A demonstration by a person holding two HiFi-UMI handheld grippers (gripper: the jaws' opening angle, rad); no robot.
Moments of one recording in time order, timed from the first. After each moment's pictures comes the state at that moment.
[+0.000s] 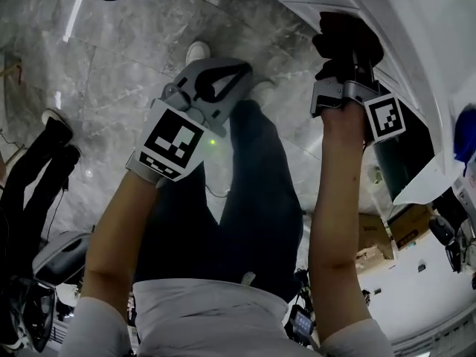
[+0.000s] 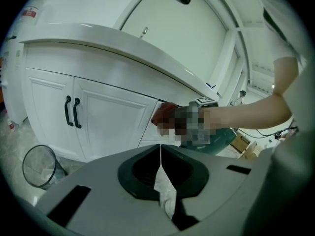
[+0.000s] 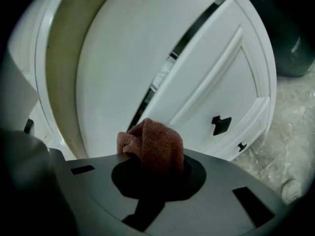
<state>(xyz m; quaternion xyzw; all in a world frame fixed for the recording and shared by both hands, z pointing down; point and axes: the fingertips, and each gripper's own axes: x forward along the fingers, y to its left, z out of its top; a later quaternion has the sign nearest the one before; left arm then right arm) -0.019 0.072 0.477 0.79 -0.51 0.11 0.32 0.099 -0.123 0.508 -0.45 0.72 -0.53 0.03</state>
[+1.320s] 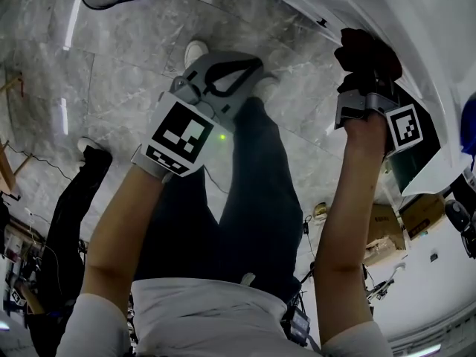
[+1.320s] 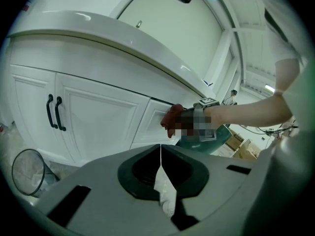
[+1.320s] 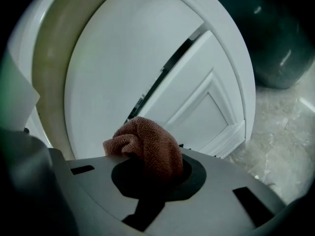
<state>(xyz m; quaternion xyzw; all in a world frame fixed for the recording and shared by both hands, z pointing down) 0.001 0.038 0.487 0.81 -0.48 0.12 0.33 0.175 -0.145 0.519 -0.49 0.68 -0.54 0.00</state>
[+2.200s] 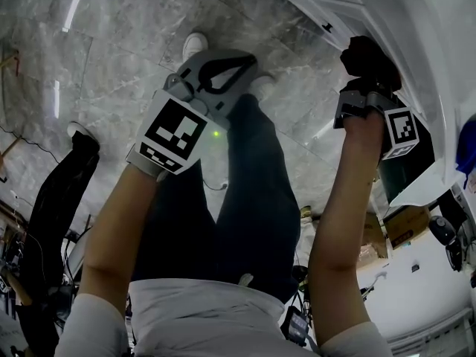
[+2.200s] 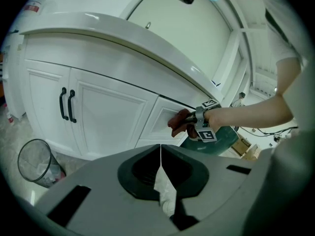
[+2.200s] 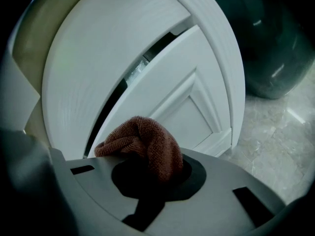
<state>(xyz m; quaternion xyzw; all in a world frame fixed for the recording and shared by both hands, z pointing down) -0.003 0.057 0.490 0.78 -0.51 0.11 0.34 0.201 -0.147 0.537 -0.54 0.66 -0.52 -0.03</state>
